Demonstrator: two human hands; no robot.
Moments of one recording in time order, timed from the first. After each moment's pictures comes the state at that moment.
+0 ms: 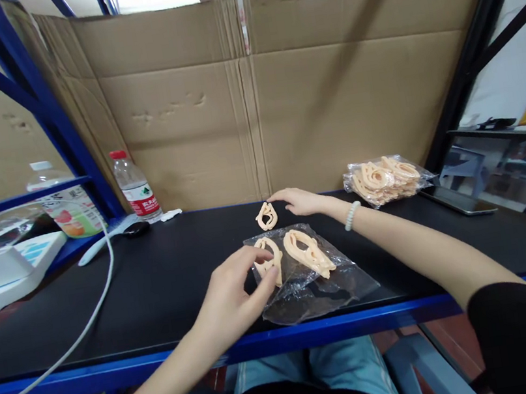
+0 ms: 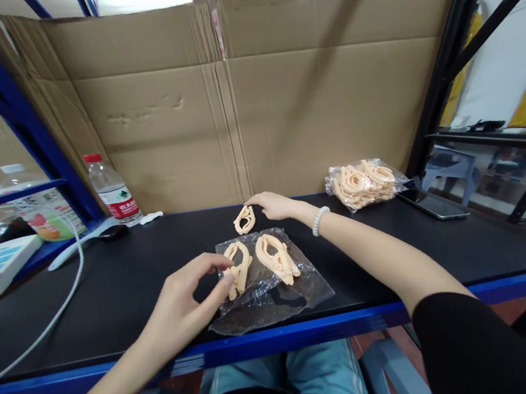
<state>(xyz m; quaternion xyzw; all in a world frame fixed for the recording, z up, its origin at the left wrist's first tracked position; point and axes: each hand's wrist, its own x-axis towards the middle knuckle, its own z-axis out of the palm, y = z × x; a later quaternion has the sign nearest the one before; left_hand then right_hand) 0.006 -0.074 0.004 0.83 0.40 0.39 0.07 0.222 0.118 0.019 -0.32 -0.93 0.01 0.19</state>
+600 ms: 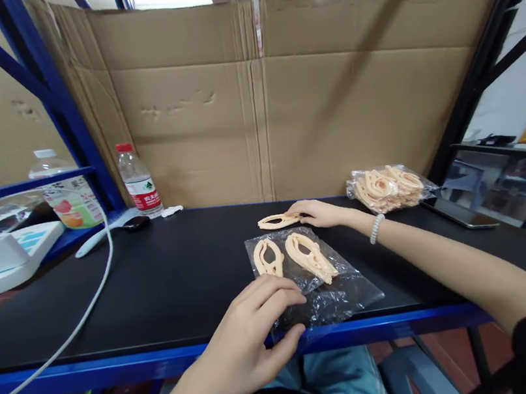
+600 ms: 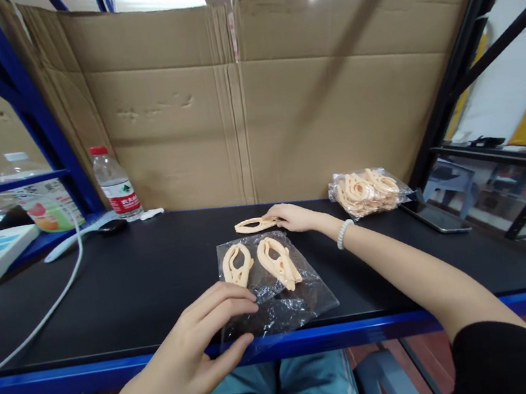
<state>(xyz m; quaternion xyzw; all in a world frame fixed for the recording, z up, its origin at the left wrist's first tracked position) 0.011 -0.103 -0.011 0.90 0.27 0.33 0.11 0.263 0.122 -0.009 -0.24 -0.95 0.01 0.18</state>
